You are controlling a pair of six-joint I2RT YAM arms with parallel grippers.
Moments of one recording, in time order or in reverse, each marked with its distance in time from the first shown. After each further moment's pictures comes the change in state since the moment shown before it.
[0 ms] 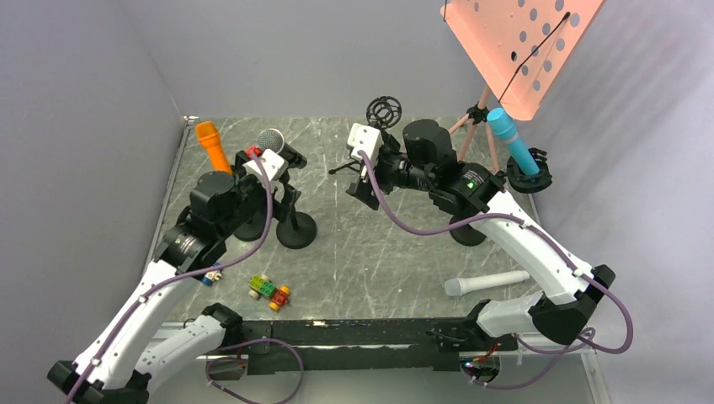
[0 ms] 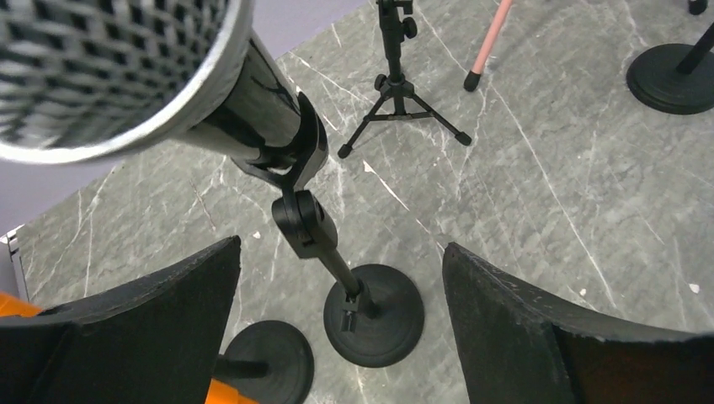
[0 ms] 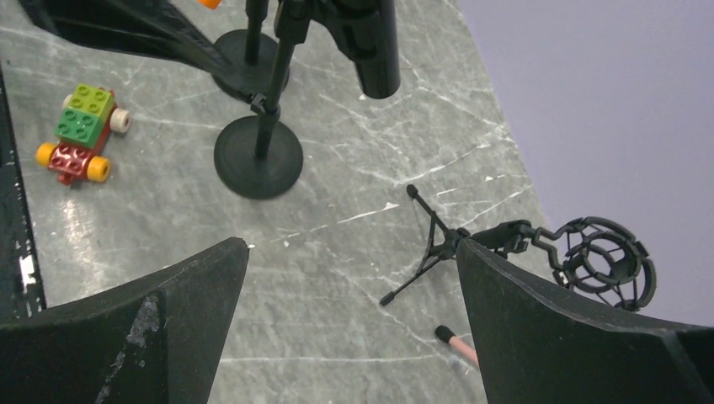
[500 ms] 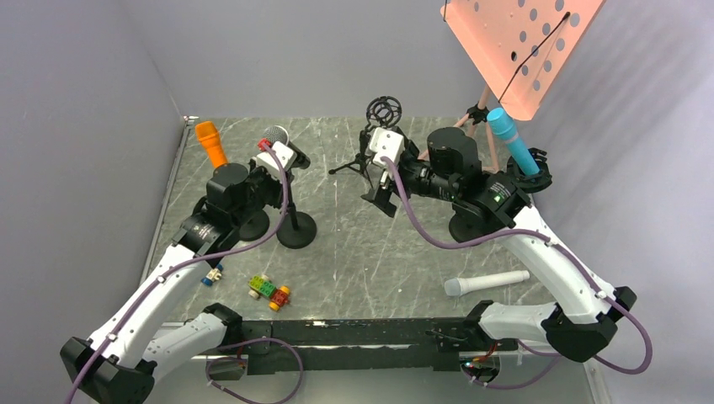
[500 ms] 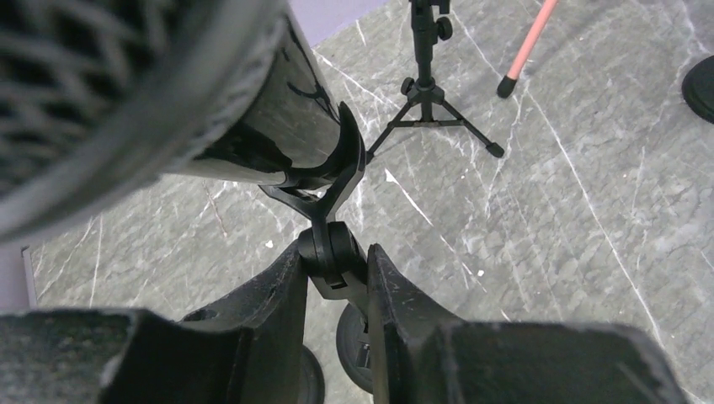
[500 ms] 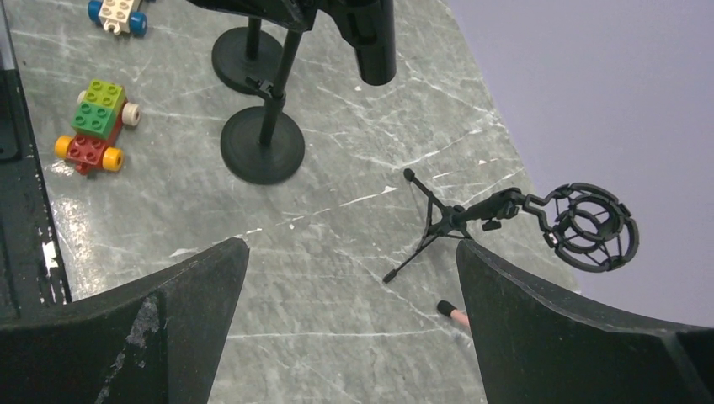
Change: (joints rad) left arm 0.012 0.113 -0.046 0.150 -0.056 0.005; right arm -0.024 -0.129 -0.042 -0.070 0.002 0.023
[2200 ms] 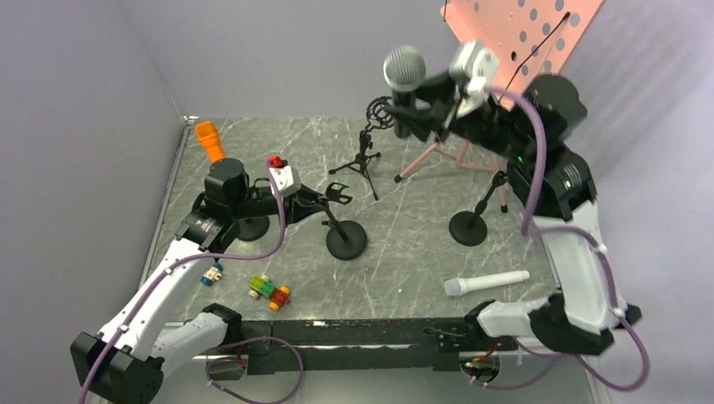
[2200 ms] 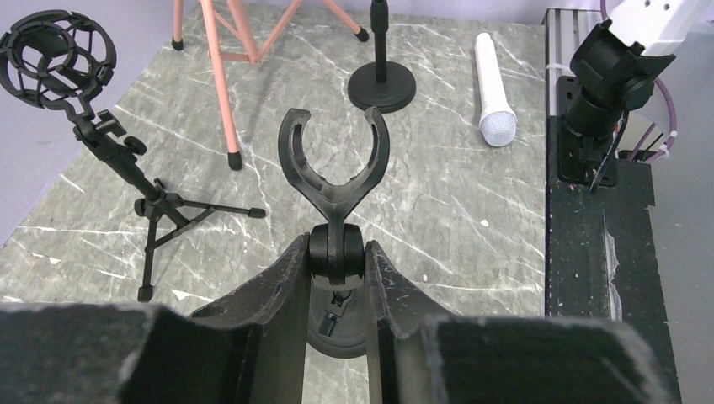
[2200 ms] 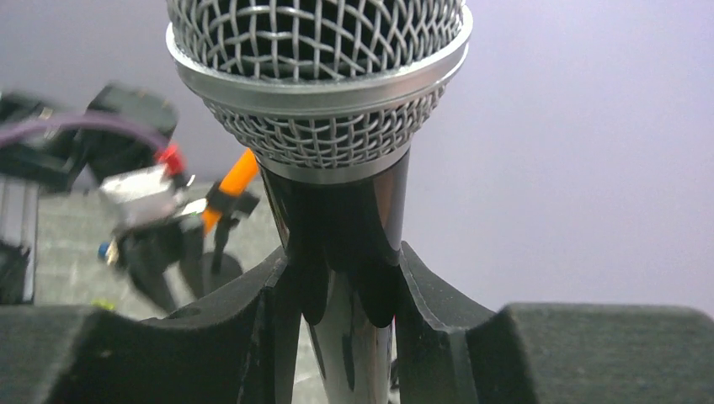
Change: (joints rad) left arm 0.095 0.040 -0.033 0.087 0.895 0.073; right arm -0.199 0.166 0.587 0.132 -0.261 0.213
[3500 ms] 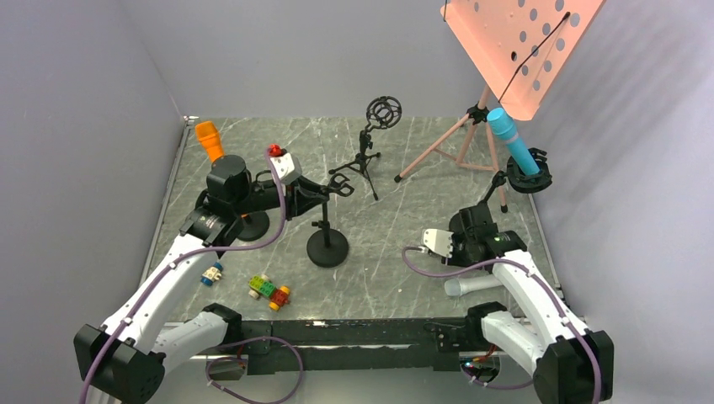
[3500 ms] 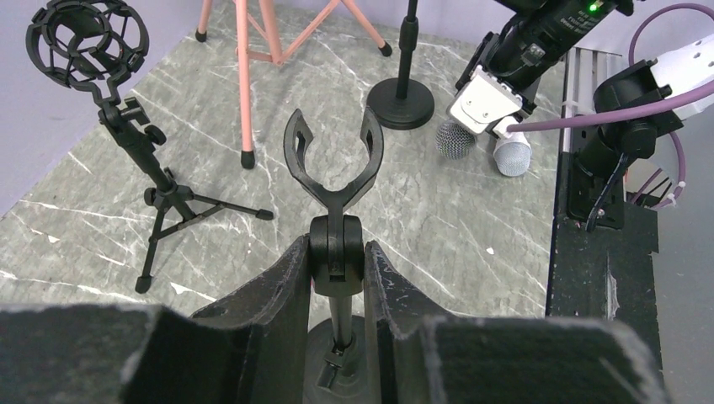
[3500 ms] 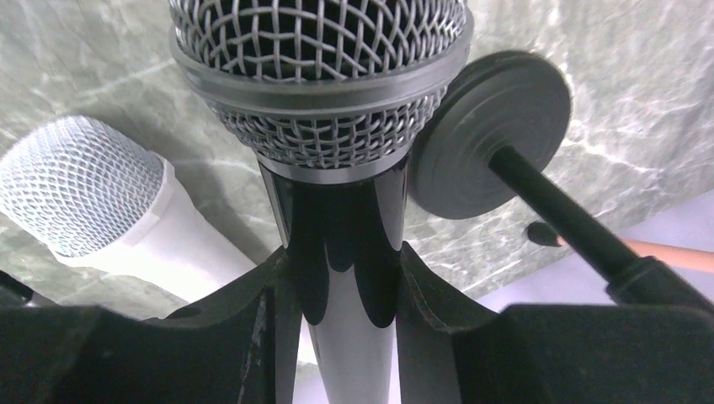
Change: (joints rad) left arm -0.007 0.037 0.004 0.091 -0.078 -0.132; right arm -0.328 -0.447 -1.469 -0.320 0.551 -0.932
